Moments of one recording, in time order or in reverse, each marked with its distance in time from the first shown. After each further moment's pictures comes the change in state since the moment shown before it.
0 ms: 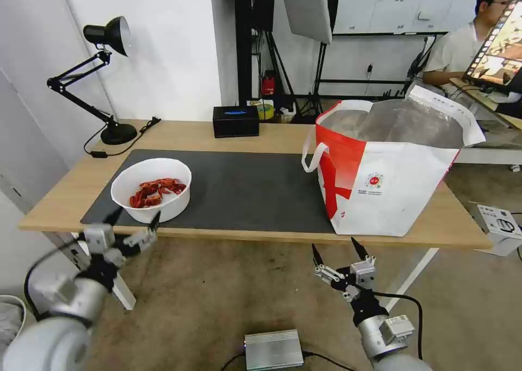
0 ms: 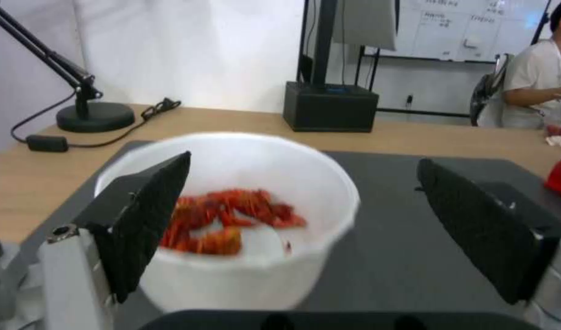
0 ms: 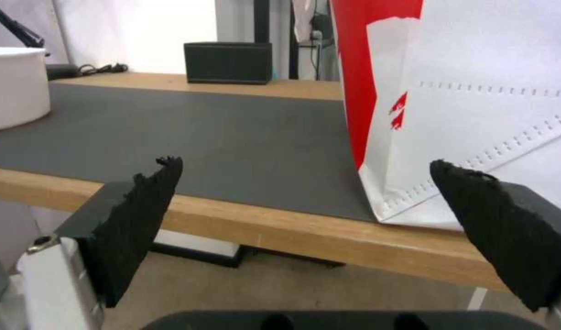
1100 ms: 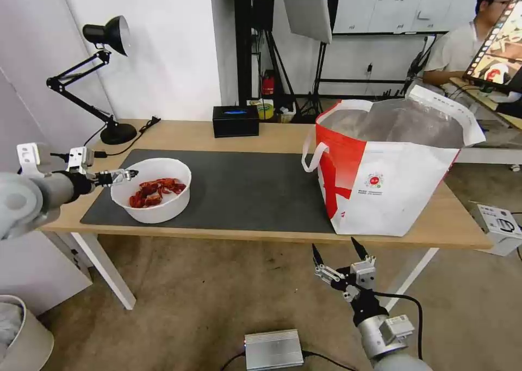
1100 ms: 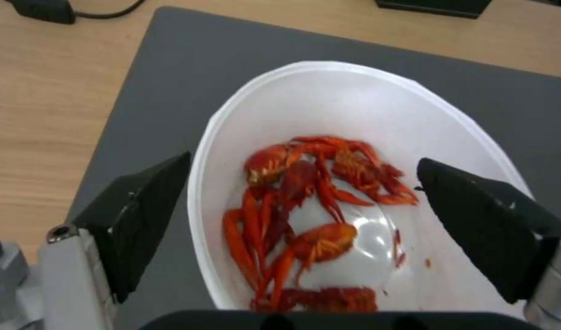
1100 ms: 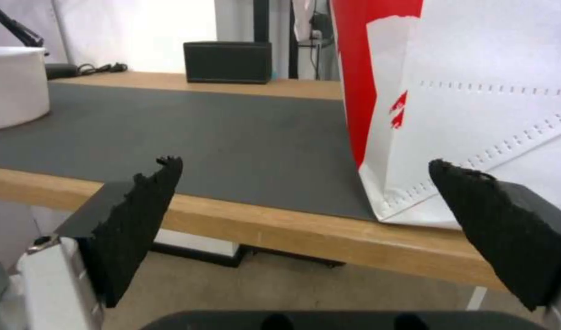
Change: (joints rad) left arm -0.713 0.506 0.388 0.453 -0.724 0.522 -0.265; right arm 0.000 0.000 0.000 0.000 0.000 0.000 0.001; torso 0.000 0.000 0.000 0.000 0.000
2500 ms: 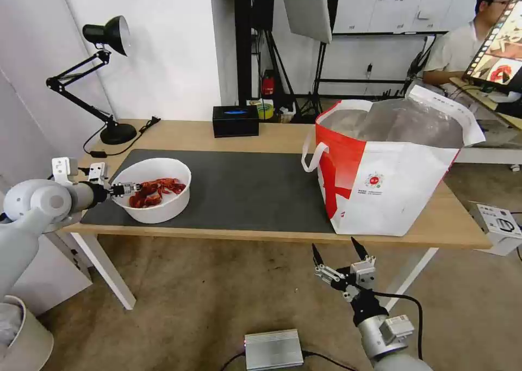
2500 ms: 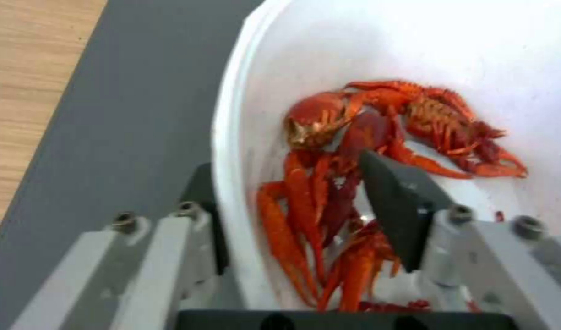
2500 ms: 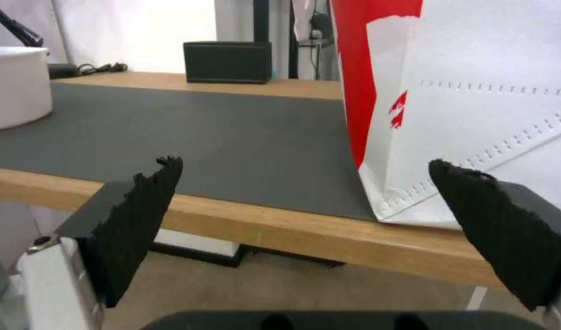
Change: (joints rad) left arm -0.090 -0.094 0.157 0.179 0.172 -0.011 0.104; right arm 0.000 0.000 0.000 0.000 0.000 0.000 0.000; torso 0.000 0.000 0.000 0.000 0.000
